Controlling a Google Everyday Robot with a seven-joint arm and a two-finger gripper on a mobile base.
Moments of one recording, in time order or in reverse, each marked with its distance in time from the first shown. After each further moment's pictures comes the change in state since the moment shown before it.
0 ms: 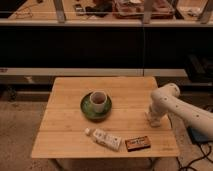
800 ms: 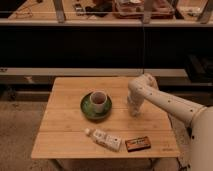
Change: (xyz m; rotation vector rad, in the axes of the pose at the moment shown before) arm 0.042 -0.138 -0.017 0.134 0.032 -0.172
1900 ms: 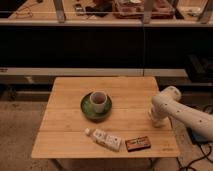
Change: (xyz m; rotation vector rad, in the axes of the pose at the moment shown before) arm -0.076 0.145 -0.010 -0.245 0.028 0.159
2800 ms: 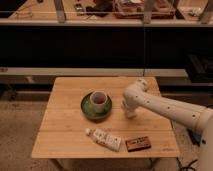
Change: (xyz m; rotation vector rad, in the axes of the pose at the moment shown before) arm 0.039 -0.168 -0.042 0.177 0.073 -0.203
